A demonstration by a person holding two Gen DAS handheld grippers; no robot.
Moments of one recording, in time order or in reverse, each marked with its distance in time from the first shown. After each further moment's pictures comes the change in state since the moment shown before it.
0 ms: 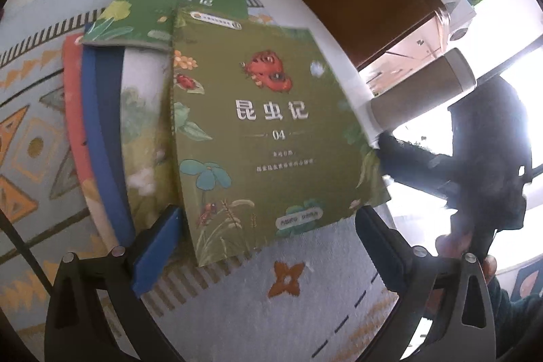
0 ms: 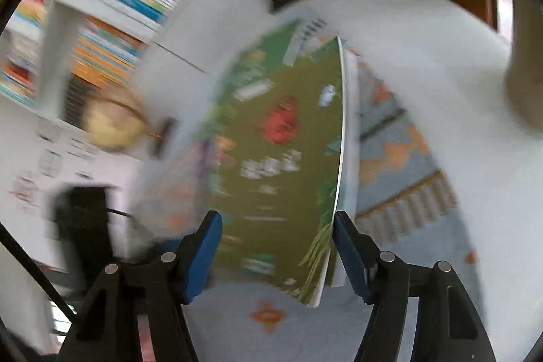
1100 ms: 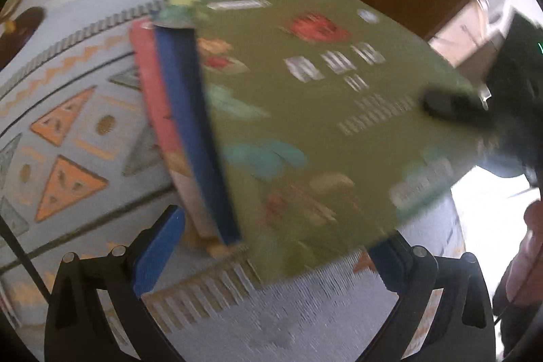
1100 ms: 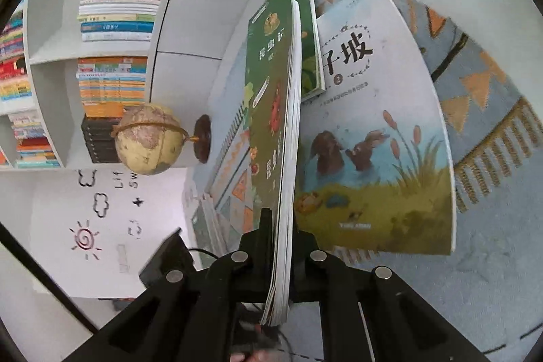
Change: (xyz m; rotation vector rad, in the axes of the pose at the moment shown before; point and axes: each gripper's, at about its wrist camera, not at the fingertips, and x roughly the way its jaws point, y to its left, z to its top) left arm -0.018 0.035 -0.018 0.004 -0.013 0.217; right arm 0.037 0.021 0.007 0.284 0.152 0.117
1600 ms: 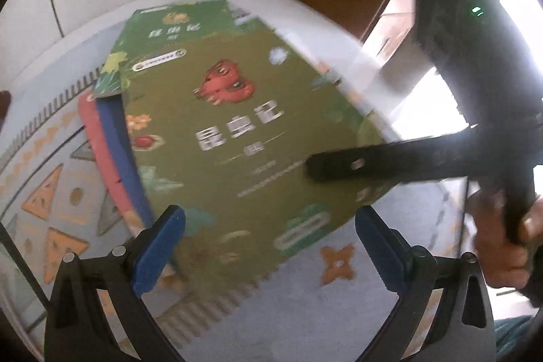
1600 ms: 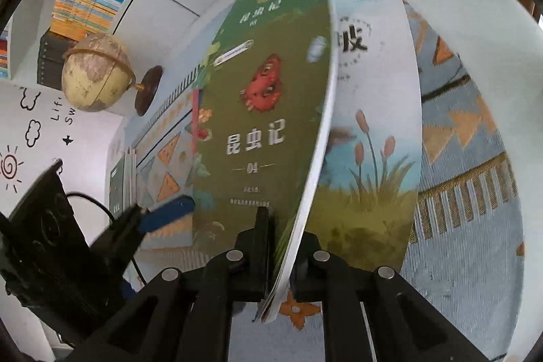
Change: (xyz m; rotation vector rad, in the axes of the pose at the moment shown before) left arm -0.011 -0.054 -0.002 0.273 -0.039 0.003; right arm 0.029 -0.001 -0.012 -0.309 0.056 -0.304
